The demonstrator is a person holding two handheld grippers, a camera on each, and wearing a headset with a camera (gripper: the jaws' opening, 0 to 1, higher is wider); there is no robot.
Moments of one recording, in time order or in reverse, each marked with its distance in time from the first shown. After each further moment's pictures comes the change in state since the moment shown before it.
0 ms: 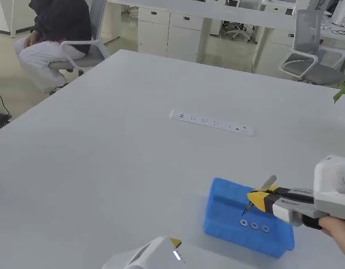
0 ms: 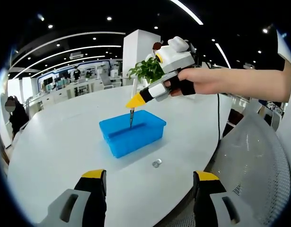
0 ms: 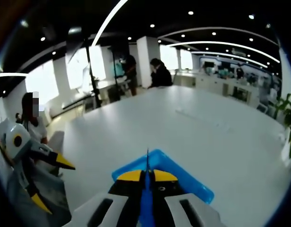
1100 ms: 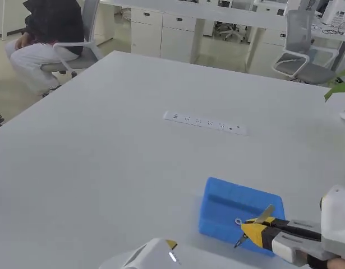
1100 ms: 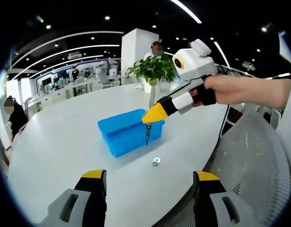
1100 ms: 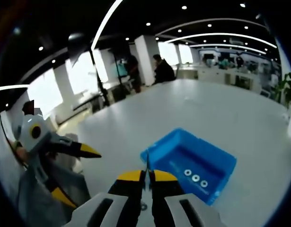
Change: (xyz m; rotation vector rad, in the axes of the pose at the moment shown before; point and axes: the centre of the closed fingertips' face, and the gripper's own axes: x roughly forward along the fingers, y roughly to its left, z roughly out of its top) left arm 0.000 -0.002 -0.002 0.010 0.011 -0.009; right arm -0.016 0.046 -0.044 0.106 0.020 0.066
